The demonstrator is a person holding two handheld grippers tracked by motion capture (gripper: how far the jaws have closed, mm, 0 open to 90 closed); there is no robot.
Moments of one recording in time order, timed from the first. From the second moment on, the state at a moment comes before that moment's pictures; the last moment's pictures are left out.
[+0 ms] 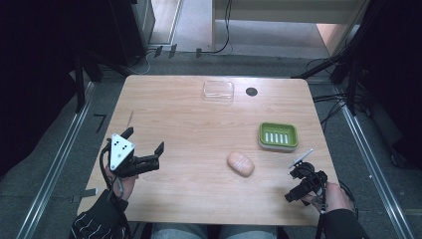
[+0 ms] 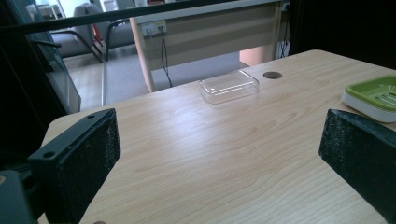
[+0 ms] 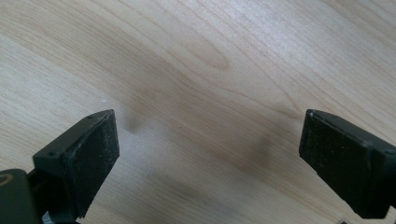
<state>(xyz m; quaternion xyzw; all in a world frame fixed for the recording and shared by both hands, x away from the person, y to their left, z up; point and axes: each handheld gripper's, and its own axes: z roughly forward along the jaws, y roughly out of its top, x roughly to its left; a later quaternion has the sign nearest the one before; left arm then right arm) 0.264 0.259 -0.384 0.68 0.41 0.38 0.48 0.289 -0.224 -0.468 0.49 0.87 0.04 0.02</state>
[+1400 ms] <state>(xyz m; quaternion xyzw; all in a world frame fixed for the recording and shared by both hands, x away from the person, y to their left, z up) 0.264 0.257 -0.384 0.68 0.41 0.37 0.48 0.299 -0.183 -0.444 0.42 0.90 0.08 0.07</state>
